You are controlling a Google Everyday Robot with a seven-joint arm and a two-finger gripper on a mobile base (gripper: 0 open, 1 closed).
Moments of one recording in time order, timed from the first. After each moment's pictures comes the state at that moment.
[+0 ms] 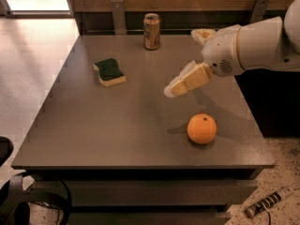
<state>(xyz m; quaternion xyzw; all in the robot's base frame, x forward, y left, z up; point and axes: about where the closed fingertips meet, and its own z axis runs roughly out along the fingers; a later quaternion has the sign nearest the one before) 0.553 -0.075 0.946 -0.52 0.69 0.17 0.47</state>
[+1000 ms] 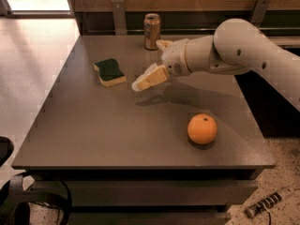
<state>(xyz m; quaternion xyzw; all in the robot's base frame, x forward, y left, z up) 0.647 0.005 0.878 -0.51 0.67 0.24 0.48</state>
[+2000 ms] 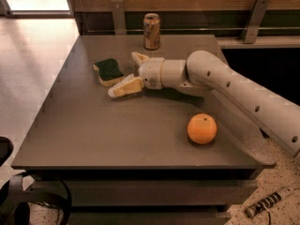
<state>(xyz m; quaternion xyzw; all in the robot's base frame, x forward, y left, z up) 0.668 0.083 0.840 -0.47 0.61 0.35 0.54</state>
